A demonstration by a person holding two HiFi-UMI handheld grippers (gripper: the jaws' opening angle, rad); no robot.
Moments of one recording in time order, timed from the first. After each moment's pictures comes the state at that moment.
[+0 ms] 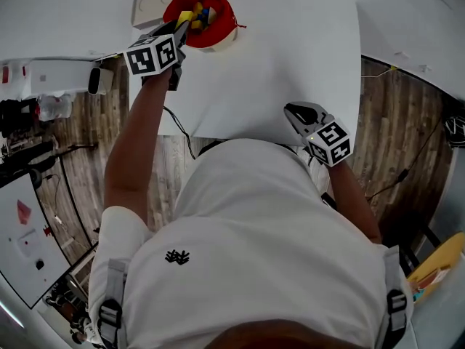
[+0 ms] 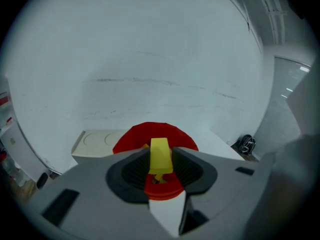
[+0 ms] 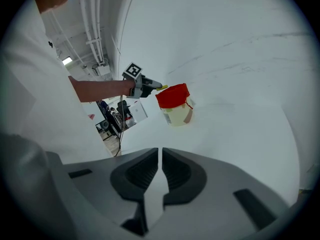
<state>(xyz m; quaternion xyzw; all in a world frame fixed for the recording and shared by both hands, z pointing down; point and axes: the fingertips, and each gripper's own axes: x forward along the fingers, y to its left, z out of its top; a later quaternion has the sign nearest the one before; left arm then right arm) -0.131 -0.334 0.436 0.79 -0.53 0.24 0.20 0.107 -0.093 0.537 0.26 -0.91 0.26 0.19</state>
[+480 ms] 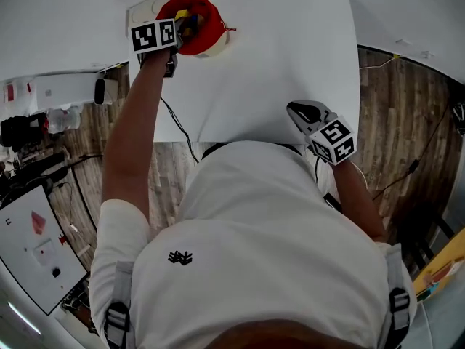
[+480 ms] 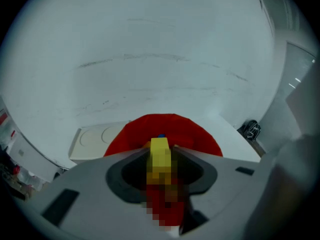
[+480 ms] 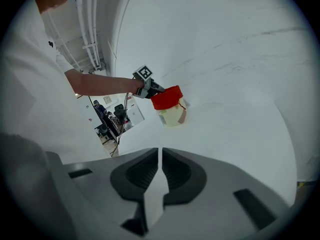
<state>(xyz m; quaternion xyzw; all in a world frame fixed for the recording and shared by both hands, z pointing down) -0.125 -0.385 0.472 0.74 -0.52 0.35 0.23 0.126 -0.096 0.541 0.28 -0.91 0.27 0.17</state>
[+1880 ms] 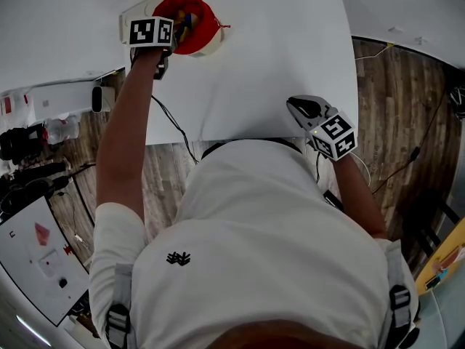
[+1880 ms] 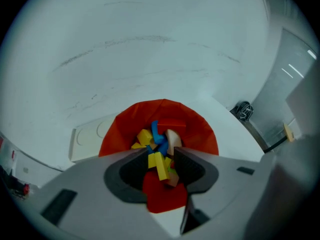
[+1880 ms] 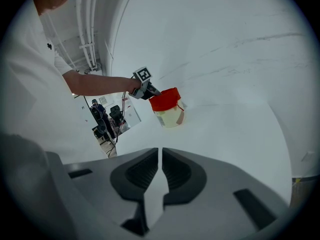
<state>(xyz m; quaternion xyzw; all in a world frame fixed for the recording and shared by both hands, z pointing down) -0.122 -0.363 0.483 0.73 -0.46 0.44 0.24 0.125 -0.085 0.532 0.31 -0.90 0.27 0.17</state>
